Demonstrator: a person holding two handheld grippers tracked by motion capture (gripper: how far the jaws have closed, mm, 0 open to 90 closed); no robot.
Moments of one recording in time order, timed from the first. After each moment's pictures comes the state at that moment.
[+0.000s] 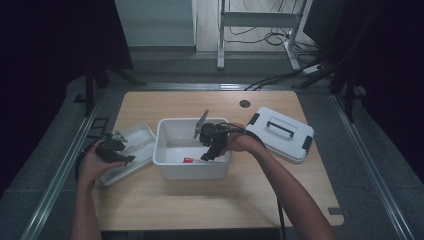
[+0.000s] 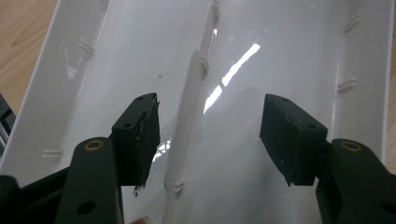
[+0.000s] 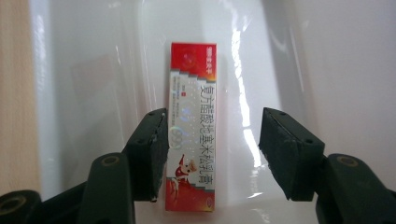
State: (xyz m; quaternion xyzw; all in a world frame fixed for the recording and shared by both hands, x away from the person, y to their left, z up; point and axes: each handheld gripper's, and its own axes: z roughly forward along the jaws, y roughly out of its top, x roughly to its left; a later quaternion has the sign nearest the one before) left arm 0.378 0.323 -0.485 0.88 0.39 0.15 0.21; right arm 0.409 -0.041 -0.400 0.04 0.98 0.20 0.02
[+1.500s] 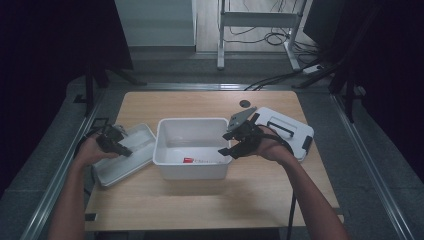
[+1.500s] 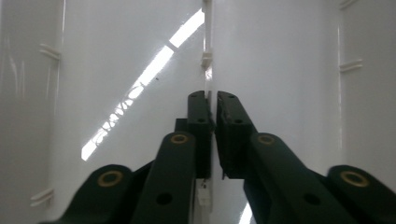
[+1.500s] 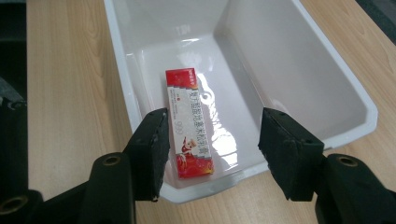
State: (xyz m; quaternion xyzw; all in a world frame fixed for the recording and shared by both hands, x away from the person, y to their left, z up) left arm 0.423 0.340 -0.487 0.92 0.34 0.01 0.19; right arm 0.373 -0.128 -0.355 0.12 0.93 0.34 0.08
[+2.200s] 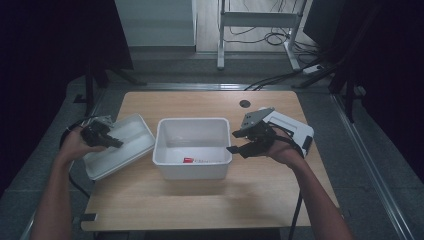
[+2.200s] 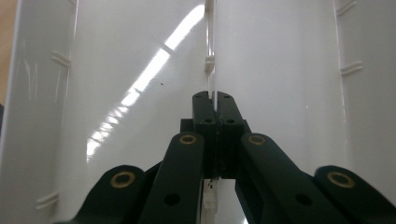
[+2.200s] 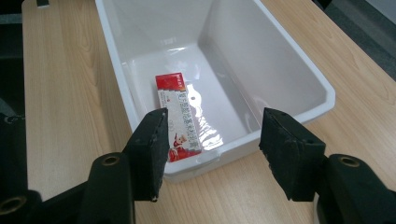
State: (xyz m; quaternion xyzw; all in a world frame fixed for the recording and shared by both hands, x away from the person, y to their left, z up) left arm 0.409 0.363 -0.429 0.92 0.30 0.06 0.24; right arm 0.364 -0.157 -0.347 0.15 0.91 0.38 0.10
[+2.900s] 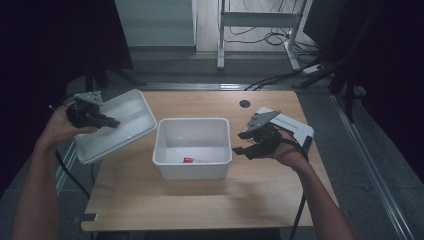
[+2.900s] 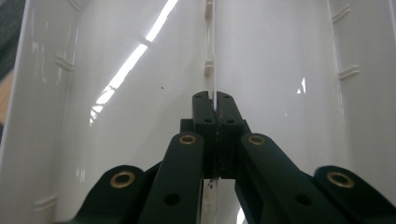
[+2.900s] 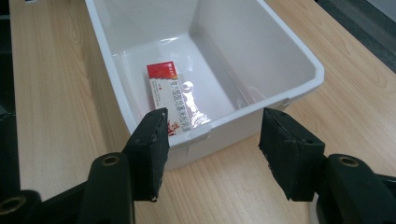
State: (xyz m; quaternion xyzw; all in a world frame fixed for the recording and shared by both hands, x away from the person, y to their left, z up) left arm 0.401 0.344 -0.327 0.92 0.24 0.10 0.30; right arm 0.364 -0.172 -0.355 0.16 0.91 0.37 0.11
